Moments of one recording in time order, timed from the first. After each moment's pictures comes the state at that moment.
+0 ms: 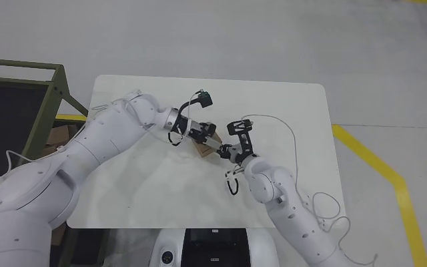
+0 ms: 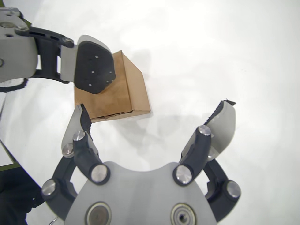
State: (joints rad) left arm 0.39 -1.00 -0.26 -1.06 -0.42 -0.80 -1.02; right arm -1.30 -1.39 0.98 -1.67 -1.01 0.14 0.50
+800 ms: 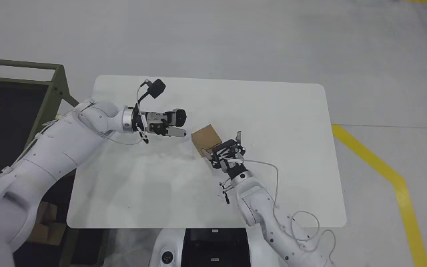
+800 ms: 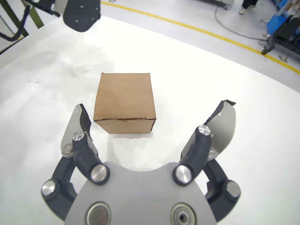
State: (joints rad) left arm 0.51 -0.70 -0.39 -1.19 -0.47 -1.01 -0.81; right arm -1.37 -1.40 0.83 -1.56 -1.46 0.22 0.03
